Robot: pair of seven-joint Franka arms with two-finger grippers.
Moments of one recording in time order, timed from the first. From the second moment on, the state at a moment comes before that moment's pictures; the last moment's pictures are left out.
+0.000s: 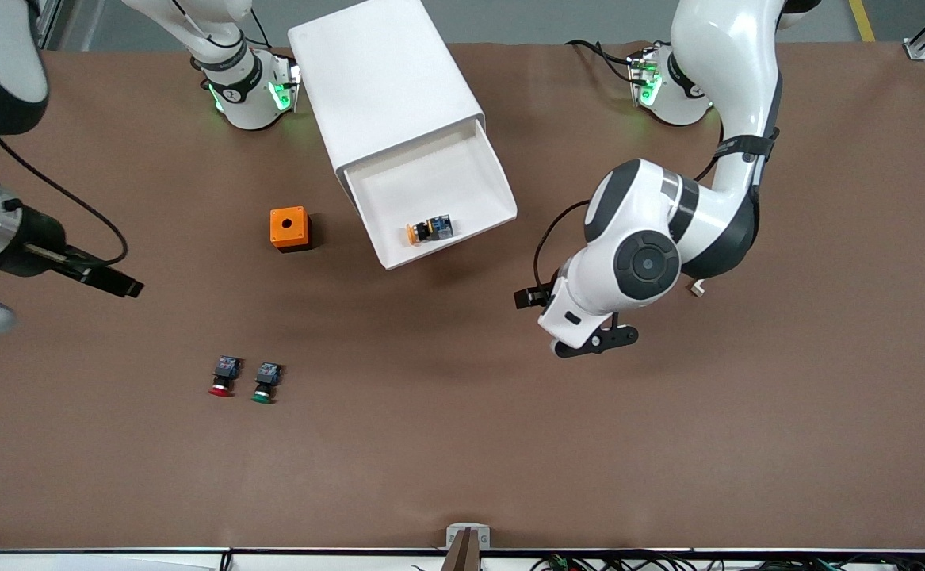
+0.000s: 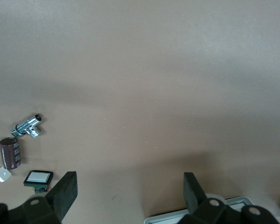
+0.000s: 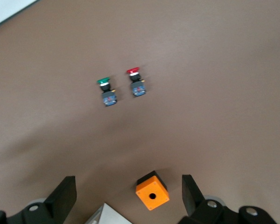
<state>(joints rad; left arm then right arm) -0.64 0.63 0.17 -1.27 -0.32 1.74 -0.60 -0.19 0.24 0.26 -1.38 0.02 1.55 0.52</state>
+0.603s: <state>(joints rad) -0.72 0.63 0.16 -1.31 -0.32 1.85 -0.64 0.00 0.23 -0.13 -1.38 0.11 1.55 0.09</state>
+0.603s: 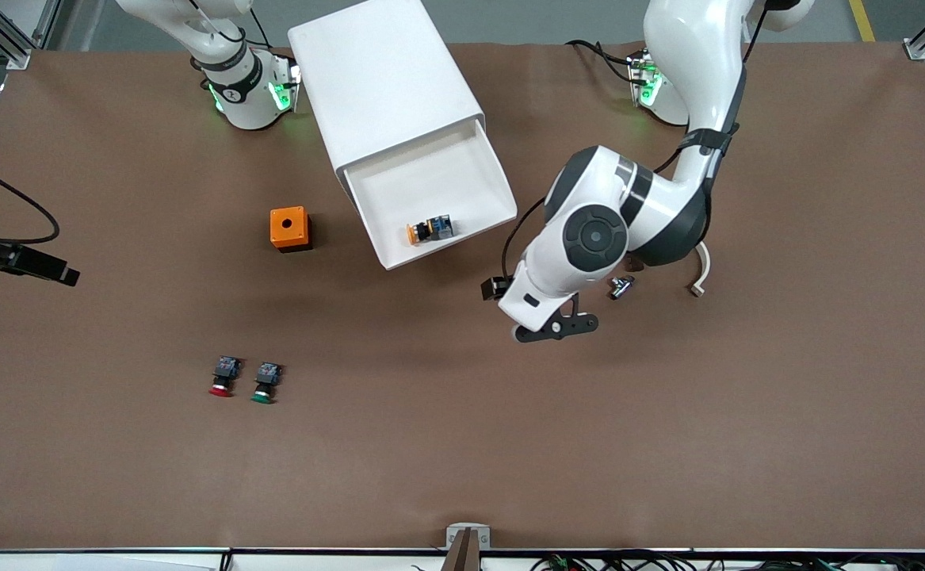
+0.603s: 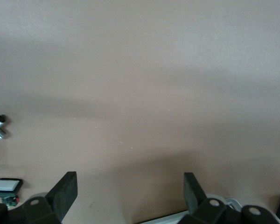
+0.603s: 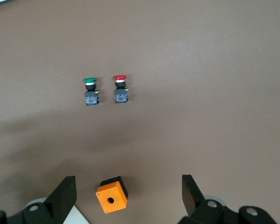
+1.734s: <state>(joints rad) -0.95 0.63 0.06 -1.34 -0.32 1.85 -1.11 -0.02 0.01 -0.02 -1.64 0.01 1.69 0.07</state>
